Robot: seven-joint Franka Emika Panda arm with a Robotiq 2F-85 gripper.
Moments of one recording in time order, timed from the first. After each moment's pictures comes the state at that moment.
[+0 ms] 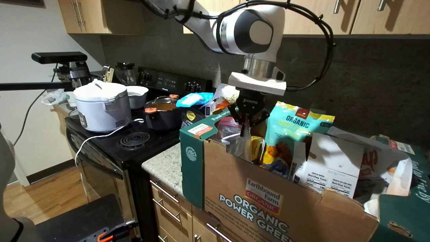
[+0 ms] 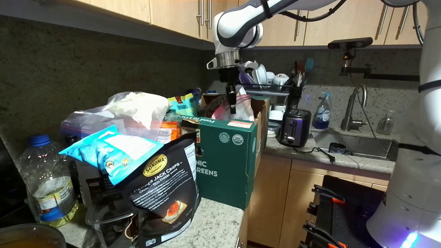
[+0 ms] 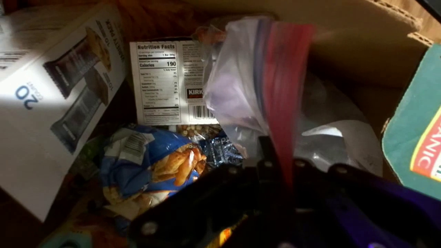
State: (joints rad) arm -0.06 0.13 -0.02 -1.88 -0.02 1.87 -0.68
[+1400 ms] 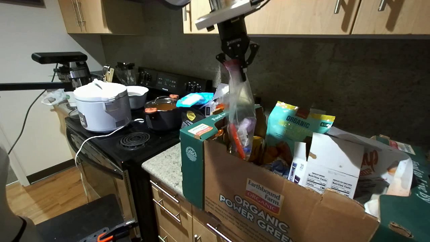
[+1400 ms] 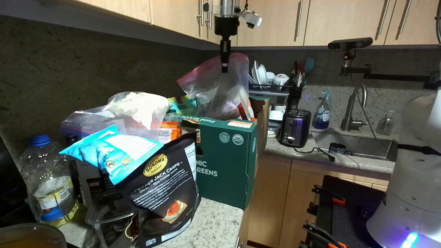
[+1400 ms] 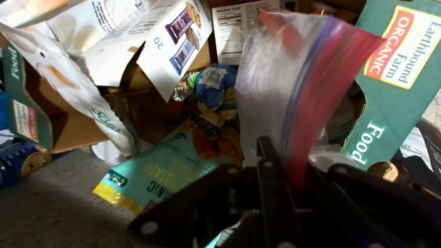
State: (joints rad) arm 0.06 -0.11 0.05 -1.84 -0.29 1.88 -0.35
